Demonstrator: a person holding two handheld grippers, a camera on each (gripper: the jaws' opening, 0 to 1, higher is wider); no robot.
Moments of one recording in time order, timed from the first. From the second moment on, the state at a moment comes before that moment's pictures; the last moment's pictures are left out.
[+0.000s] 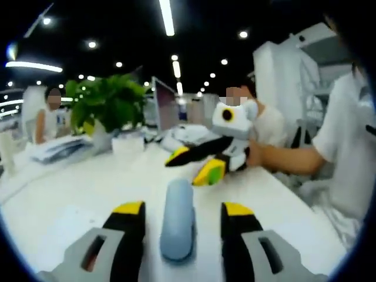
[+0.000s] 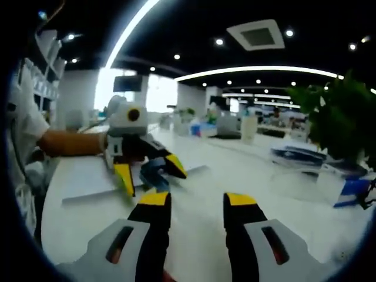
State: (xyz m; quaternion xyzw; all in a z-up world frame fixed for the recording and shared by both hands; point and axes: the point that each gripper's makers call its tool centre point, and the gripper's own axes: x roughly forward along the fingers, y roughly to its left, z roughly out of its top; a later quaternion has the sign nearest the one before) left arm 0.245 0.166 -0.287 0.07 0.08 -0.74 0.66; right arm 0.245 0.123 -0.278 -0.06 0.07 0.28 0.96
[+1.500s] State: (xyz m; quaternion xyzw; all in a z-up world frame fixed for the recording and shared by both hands) left arm 0.255 0.162 -0.291 0.08 0.08 -0.73 0.68; right arm 0.252 0.171 -0.218 -0.05 0.00 0.25 0.97
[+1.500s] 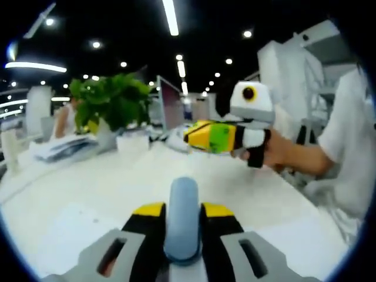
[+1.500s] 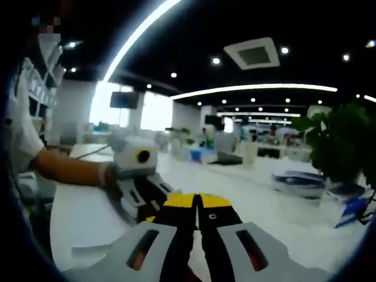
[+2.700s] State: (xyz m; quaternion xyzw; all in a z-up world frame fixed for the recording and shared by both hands) left arm 0.247 0.160 -0.292 0.09 0.09 -0.73 0.67; right arm 0.274 0.181 -0.280 0.09 0.10 0.13 0.98
